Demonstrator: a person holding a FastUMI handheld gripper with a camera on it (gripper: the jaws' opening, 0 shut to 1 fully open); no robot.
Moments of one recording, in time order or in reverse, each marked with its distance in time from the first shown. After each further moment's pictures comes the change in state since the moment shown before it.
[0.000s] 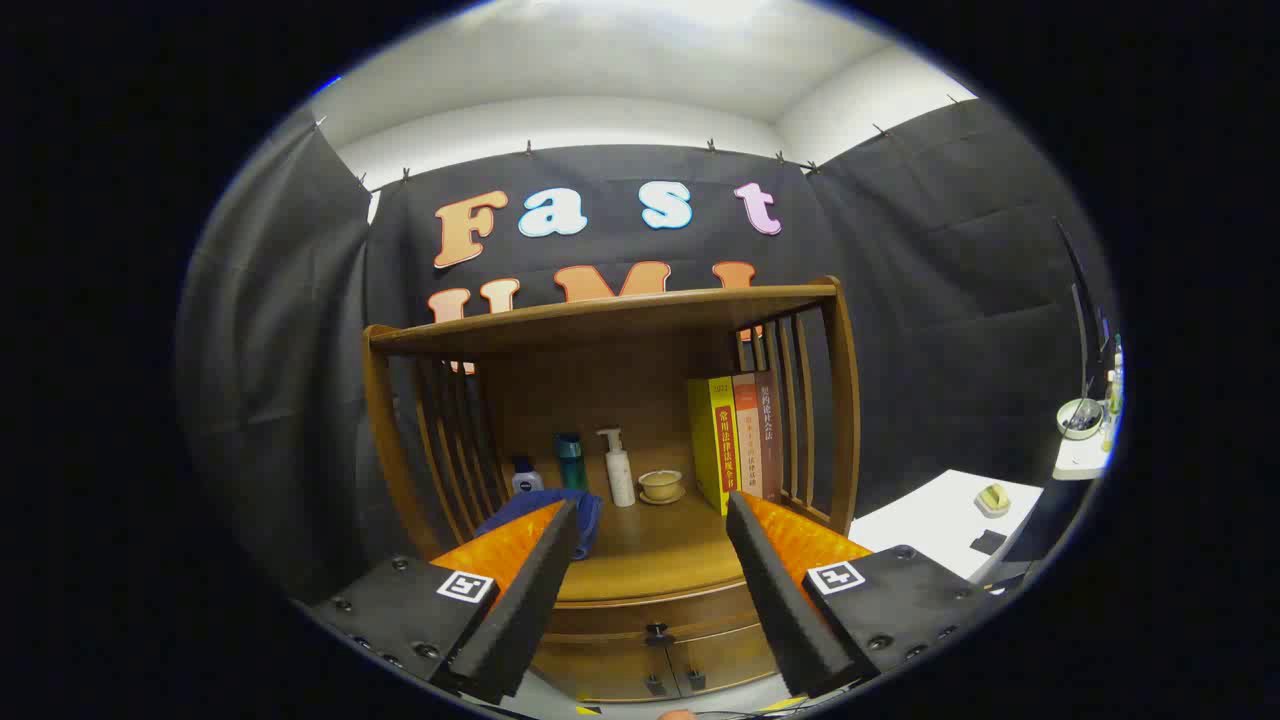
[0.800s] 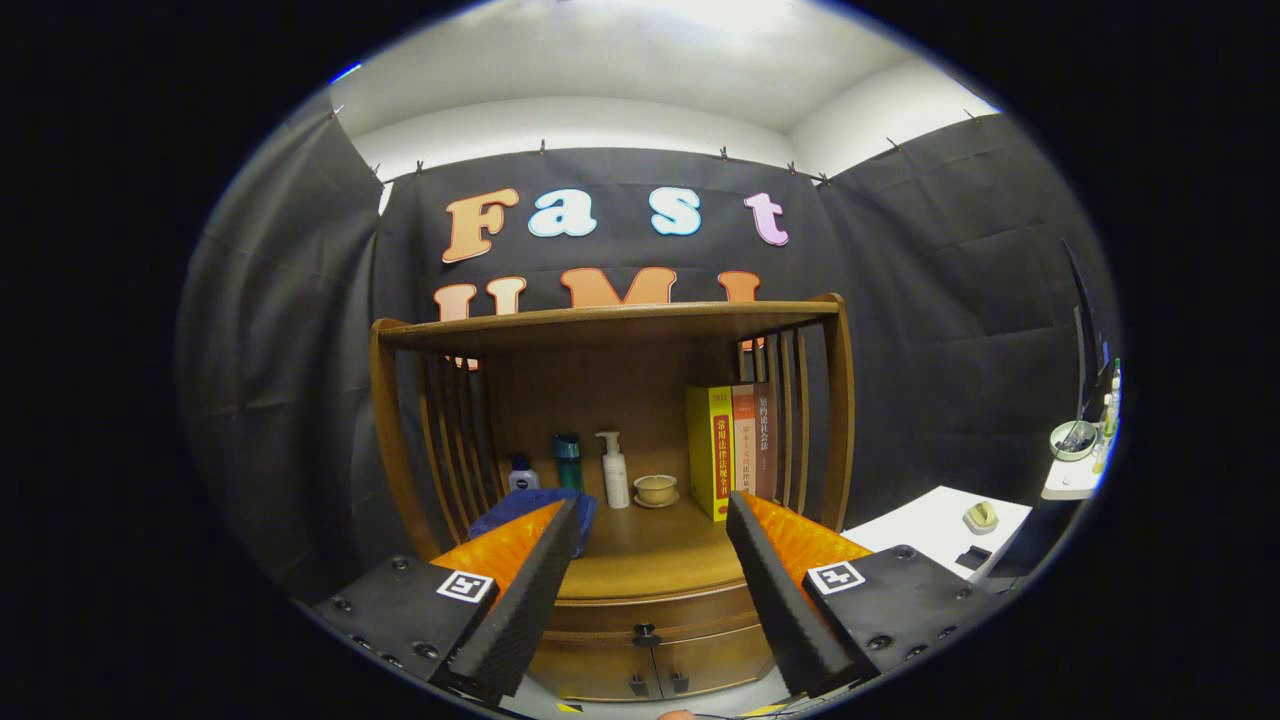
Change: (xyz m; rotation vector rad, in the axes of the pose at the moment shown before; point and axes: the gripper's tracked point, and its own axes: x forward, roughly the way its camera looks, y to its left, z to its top) arm -0.010 0.003 0.005 -0.039 -0.008 0.001
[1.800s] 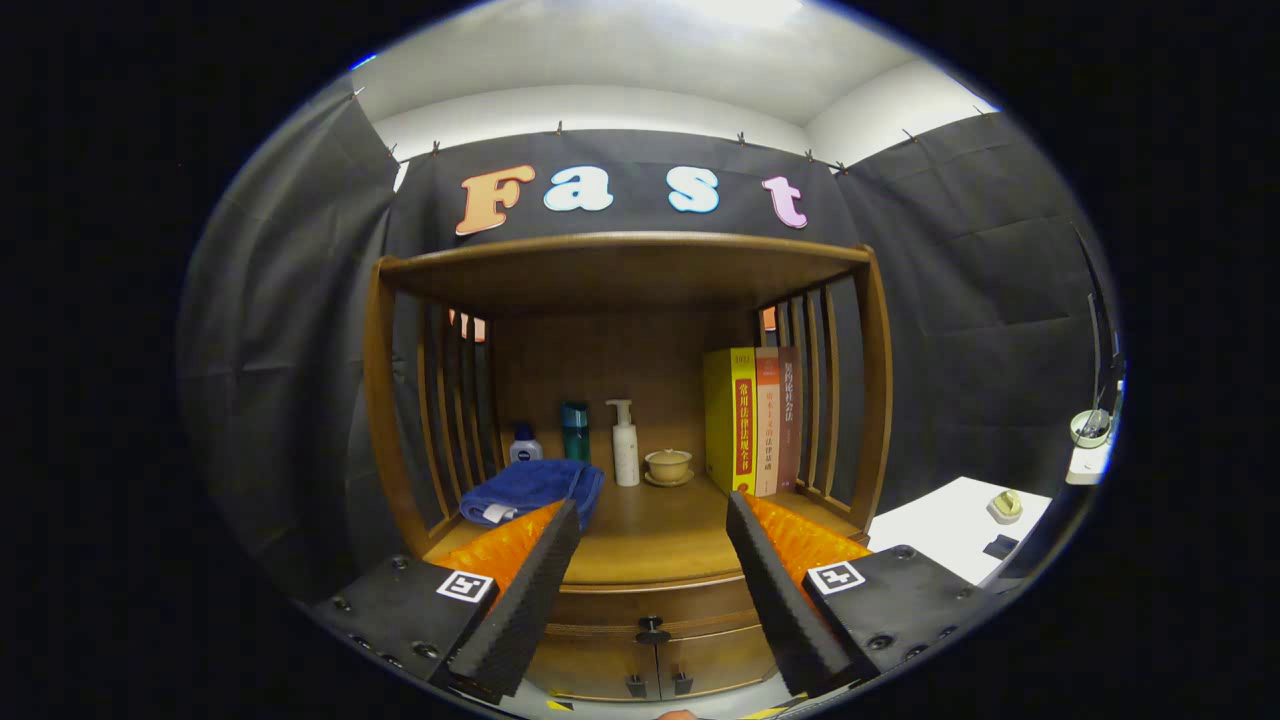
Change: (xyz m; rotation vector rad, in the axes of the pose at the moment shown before) arm 0.033 0.016 -0.107 -0.030 0.044 0.043
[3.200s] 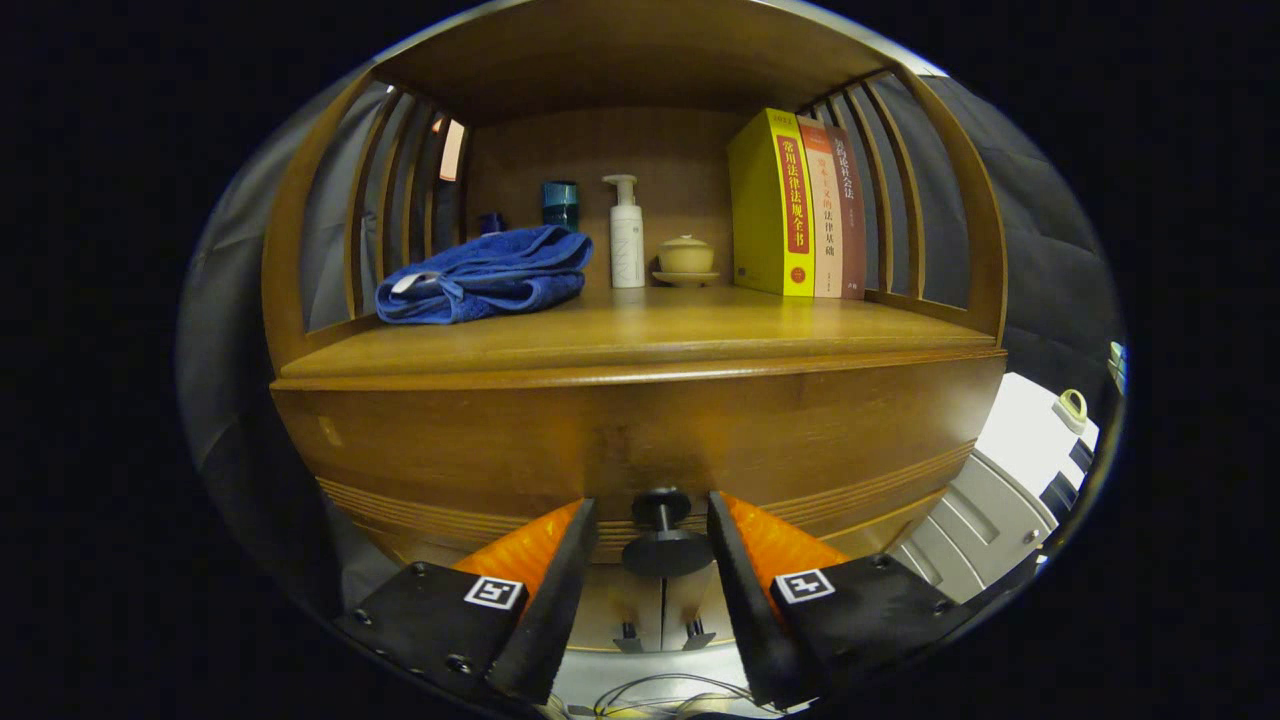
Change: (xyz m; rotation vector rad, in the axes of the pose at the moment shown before) arm 0.068 0.003 -0.280 -0.007 0.352 0.019
